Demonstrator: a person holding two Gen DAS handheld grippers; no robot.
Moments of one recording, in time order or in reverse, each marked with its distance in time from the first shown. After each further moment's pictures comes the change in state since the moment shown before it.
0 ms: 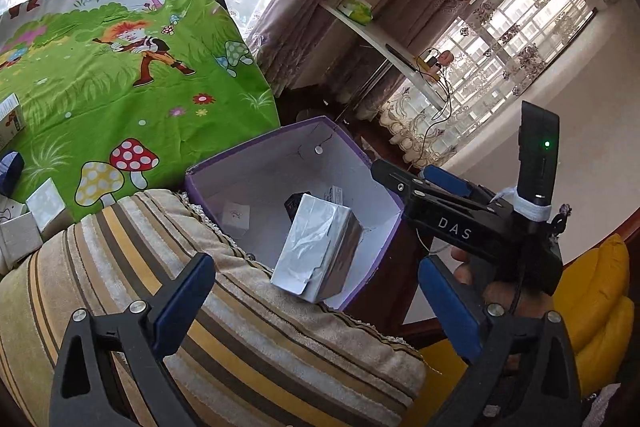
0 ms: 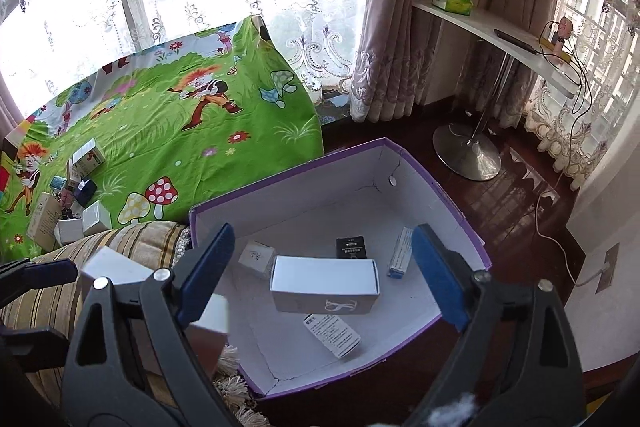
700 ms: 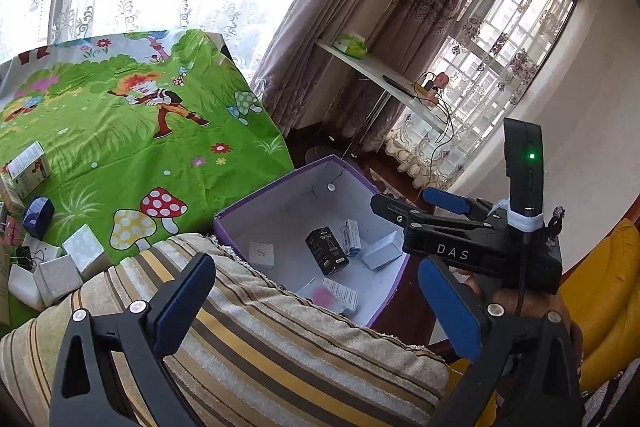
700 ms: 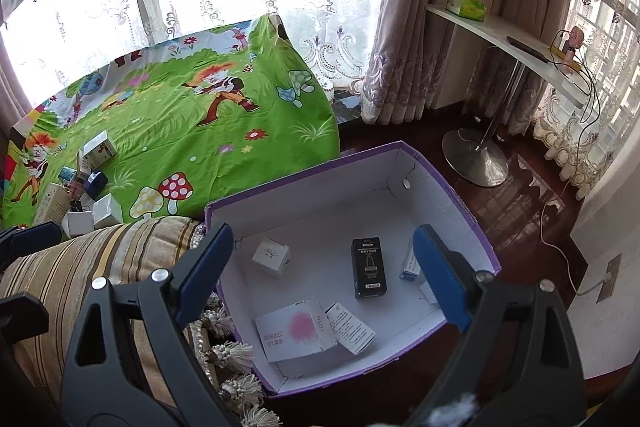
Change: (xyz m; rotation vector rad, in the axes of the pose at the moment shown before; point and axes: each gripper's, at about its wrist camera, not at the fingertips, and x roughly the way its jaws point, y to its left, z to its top) left arm -0.033 0.008 0.000 0.073 -0.136 0.031; right arm -0.006 0.020 0.001 -0.047 -0.012 0.037
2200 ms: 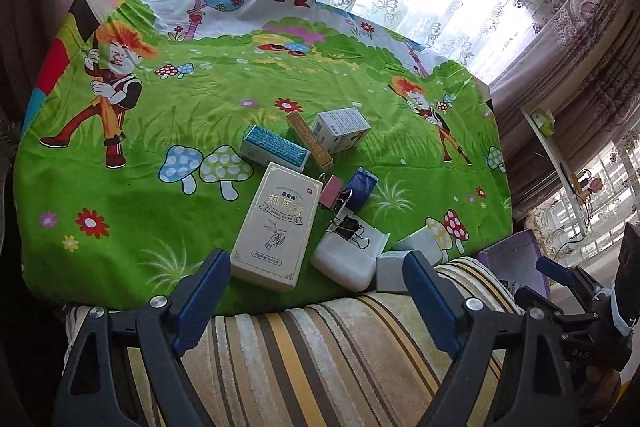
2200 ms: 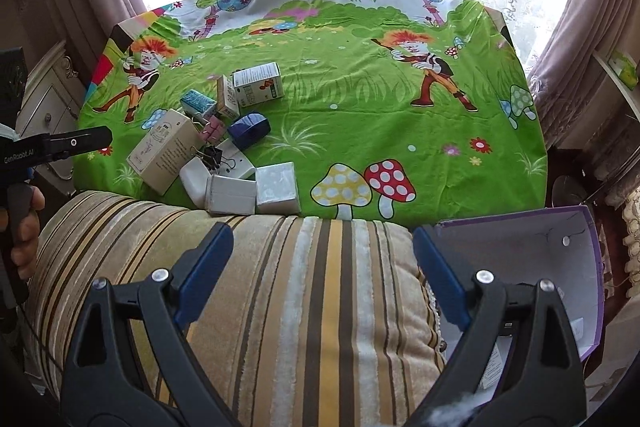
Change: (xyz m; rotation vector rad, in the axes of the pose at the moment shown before) left arm -0.129 0.247 -0.030 -0.436 -0.016 0.490; right arm 0.041 0.212 0.004 -0.361 0.156 0.344
